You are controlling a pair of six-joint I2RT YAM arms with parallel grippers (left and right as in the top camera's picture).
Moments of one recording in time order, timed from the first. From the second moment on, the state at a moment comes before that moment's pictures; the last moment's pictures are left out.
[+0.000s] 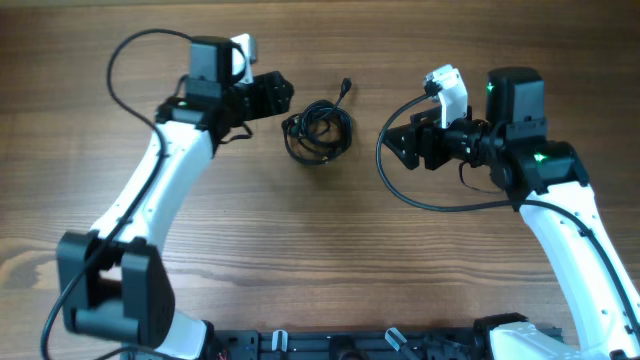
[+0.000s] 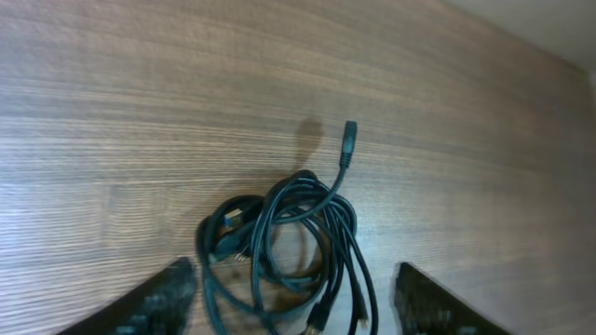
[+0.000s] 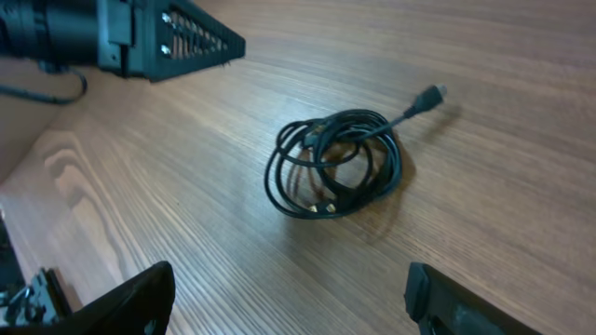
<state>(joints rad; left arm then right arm) -0.21 1.69 1.26 -0.40 0.30 -0.43 0.16 1.32 1.10 -0.59 -0.62 -0.03</state>
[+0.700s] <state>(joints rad) -0.36 1.99 1.26 -0.29 0.13 -0.71 0.16 1.32 1.10 -0.59 -0.54 0.03</state>
